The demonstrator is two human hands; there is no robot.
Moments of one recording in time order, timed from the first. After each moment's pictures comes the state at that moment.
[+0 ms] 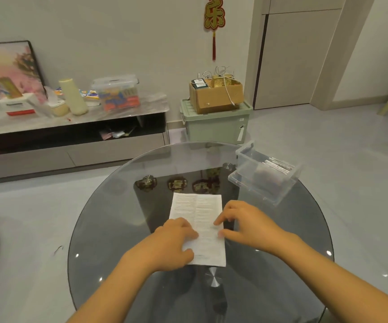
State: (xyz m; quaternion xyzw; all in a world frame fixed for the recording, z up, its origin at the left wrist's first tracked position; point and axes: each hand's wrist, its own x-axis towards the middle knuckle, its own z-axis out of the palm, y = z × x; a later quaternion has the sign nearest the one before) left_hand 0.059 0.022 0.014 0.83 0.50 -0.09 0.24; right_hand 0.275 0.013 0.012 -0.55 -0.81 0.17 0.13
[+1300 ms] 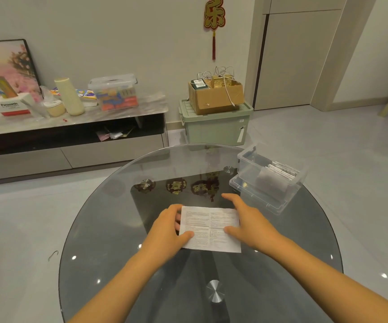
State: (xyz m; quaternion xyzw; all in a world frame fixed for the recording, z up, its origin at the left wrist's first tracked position) left_hand 0.064 0.054 -0.014 0.73 0.58 0.21 0.30; right_hand 0.270 0.033 0.002 -0.65 -0.68 0.29 0.17
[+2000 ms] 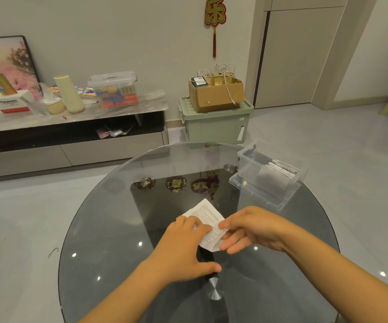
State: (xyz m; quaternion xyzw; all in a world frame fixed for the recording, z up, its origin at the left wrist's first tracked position) left_hand 0.078 0.032 -0.018 0.89 0.45 0.03 0.09; right_hand 0.276 0.029 0.028 -0.56 -0.43 0.67 0.22
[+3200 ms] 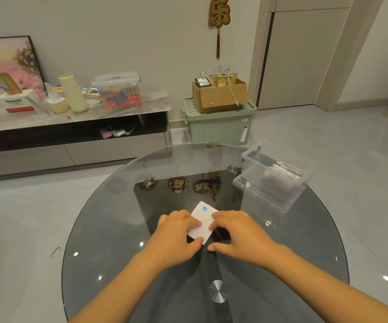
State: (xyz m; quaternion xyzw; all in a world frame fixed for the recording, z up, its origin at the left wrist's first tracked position) left_hand 0.065 0.055 -0.020 0.84 0.51 0.09 0.15; right_hand 0.256 0.031 -0.013 -0.54 -0.83 0.12 0.11
